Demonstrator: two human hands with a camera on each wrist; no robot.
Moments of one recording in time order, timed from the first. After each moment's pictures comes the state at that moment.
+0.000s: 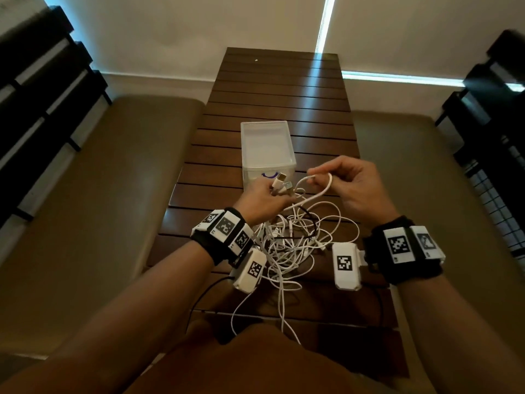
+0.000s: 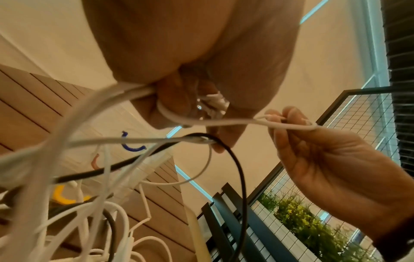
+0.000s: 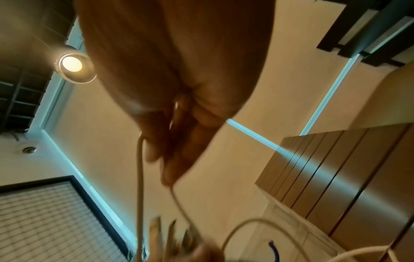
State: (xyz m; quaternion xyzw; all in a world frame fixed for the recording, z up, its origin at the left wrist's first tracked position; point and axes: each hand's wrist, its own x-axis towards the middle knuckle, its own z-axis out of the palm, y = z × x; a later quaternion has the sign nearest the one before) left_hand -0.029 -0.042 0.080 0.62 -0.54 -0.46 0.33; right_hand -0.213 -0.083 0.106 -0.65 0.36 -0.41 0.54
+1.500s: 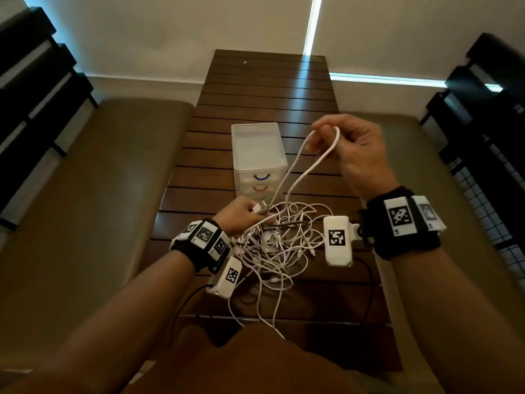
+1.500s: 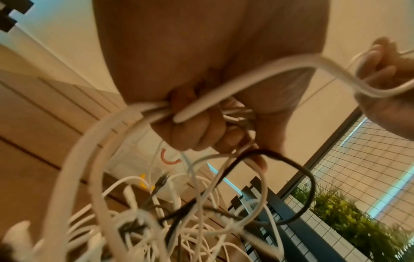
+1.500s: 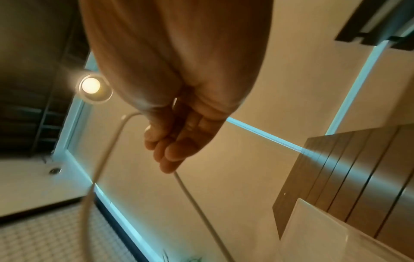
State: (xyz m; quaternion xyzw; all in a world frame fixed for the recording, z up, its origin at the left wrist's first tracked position) left_hand 0.001 -0.039 0.042 0.62 -0.55 -0.50 0.25; right_hand -0.198 -0.098 0.151 -0.66 0.30 -0.50 0.48
